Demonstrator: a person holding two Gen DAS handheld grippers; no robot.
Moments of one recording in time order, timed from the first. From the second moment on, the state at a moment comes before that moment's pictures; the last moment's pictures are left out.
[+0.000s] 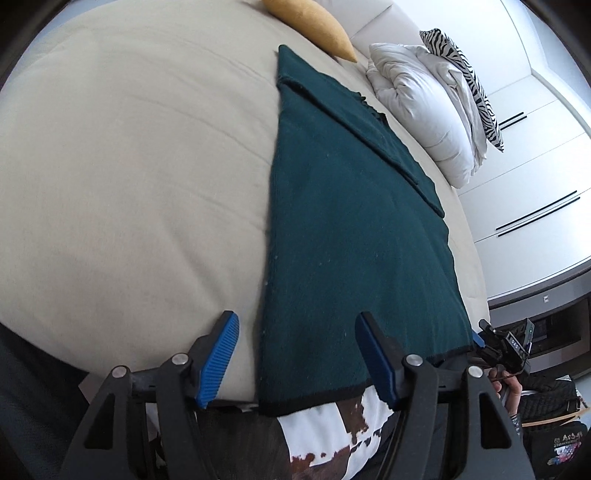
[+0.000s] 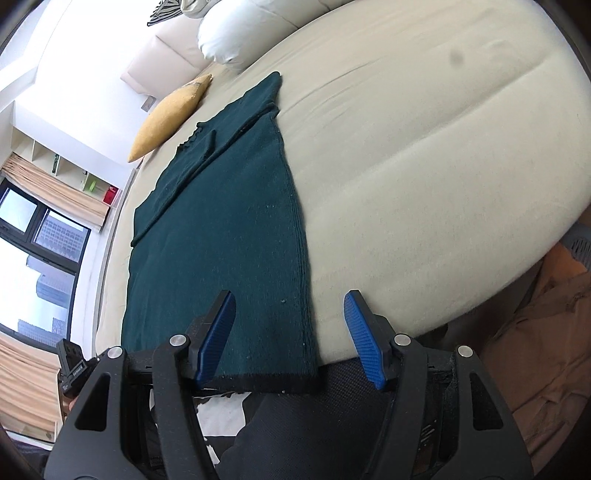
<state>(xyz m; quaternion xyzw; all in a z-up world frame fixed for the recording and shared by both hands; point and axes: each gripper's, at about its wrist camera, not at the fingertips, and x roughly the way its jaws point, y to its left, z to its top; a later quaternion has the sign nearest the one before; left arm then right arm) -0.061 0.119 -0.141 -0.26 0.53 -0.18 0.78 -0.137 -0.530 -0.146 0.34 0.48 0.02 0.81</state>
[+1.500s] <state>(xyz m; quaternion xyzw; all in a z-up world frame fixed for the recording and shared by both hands) -0.077 0.125 -0.144 -0.27 0.56 -0.20 0.76 -0.132 -0.498 -0.146 0.30 0.53 0.04 0.79</state>
